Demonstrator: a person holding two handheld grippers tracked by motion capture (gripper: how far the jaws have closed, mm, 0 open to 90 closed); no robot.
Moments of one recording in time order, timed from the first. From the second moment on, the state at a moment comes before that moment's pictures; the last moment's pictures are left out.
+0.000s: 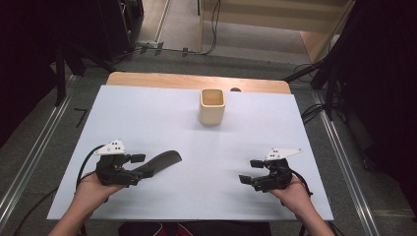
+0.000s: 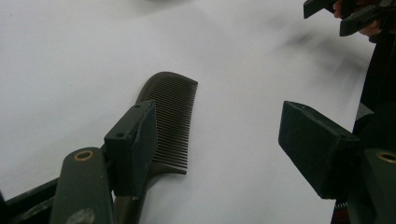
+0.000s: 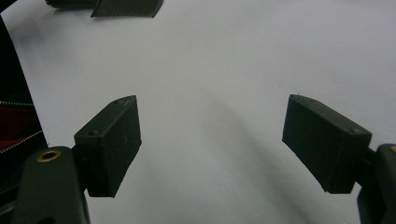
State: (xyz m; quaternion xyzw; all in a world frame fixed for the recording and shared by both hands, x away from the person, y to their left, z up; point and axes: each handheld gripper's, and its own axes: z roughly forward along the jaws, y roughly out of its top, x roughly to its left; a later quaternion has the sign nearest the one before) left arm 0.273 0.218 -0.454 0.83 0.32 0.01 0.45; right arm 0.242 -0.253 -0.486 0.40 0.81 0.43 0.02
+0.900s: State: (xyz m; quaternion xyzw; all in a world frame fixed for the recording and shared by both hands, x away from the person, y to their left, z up) left arm 0.283 0.229 -0.440 0.84 0.31 0.05 0.45; right arm 0.241 -0.254 -0.487 0.40 0.81 0.43 0.02
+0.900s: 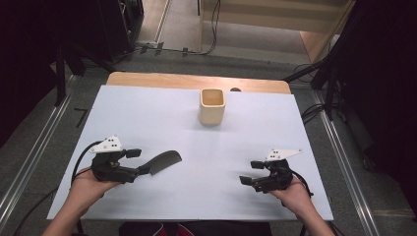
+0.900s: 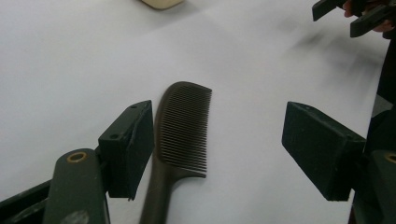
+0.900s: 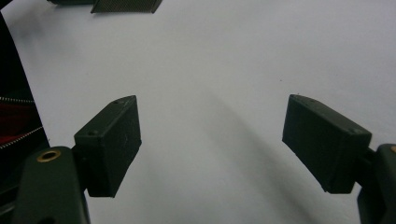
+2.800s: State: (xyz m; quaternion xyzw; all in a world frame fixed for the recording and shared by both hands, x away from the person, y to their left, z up) left arm 0.288 0.258 -0.490 0.86 0.34 0.03 0.37; right arm 0.244 -0.251 -0.486 0.39 0.81 0.43 0.02
